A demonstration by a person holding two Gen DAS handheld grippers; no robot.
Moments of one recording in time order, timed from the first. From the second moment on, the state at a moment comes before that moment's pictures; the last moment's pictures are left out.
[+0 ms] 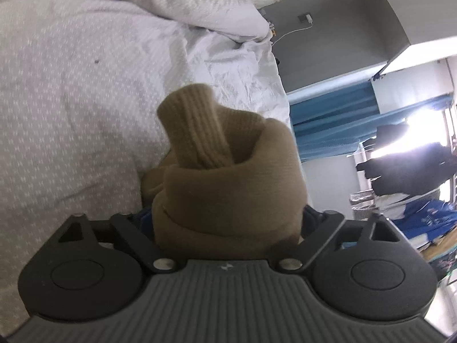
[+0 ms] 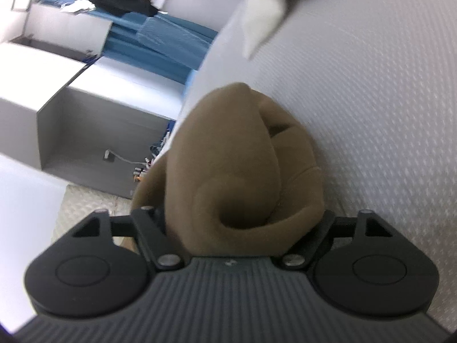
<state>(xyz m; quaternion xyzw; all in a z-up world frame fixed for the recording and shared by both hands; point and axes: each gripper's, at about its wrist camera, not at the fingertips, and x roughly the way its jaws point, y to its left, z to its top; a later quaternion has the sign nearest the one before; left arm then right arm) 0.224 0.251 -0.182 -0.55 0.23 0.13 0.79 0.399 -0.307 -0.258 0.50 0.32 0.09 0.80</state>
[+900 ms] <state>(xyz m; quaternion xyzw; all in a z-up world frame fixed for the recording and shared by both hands) 0.211 0.260 -0.173 -0.55 0.24 0.09 0.79 0.395 -0.335 -0.241 0.52 0.33 0.12 0.78</state>
